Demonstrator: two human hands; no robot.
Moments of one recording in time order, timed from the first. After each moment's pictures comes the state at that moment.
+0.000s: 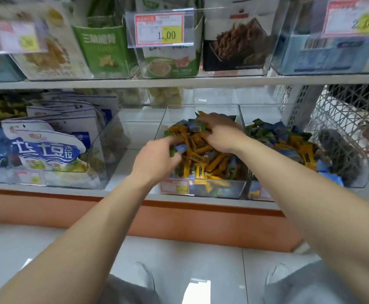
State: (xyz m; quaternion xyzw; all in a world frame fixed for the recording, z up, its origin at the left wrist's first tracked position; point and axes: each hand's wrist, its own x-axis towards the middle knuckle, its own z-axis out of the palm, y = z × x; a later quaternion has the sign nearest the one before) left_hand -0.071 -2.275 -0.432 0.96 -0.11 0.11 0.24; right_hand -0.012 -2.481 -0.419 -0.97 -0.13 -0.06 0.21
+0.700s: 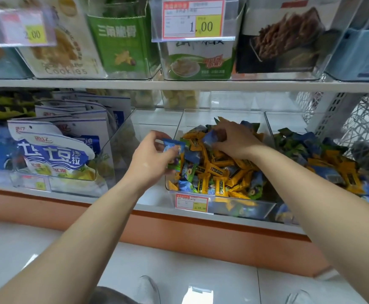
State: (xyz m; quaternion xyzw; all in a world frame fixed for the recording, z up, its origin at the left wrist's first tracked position) left_hand -0.051 -2.235 -0.424 0.79 0.00 0.04 0.61; right_hand 0.034 -2.470 -0.439 -0.95 -0.15 -0.04 0.25
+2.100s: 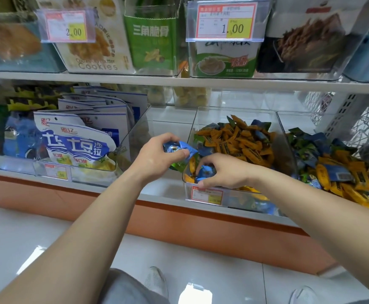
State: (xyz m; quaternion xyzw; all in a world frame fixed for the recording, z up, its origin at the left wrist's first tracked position) left_hand -0.059 -2.195 -0.424 0.88 -0.08 0.04 0.46; right_hand -0.043 -2.405 -0.440 -0.93 -0.26 0.15 0.24
